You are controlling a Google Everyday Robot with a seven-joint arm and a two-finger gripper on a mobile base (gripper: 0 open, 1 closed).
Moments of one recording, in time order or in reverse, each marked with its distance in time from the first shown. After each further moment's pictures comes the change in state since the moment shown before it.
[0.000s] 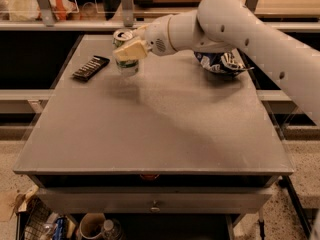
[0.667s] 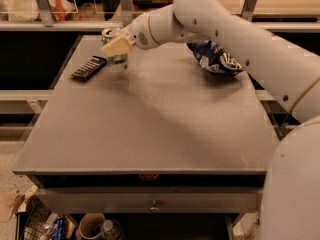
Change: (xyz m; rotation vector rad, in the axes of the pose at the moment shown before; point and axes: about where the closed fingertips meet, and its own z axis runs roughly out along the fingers) arm -0.005 -0.017 0.050 0.000 0.068 0.051
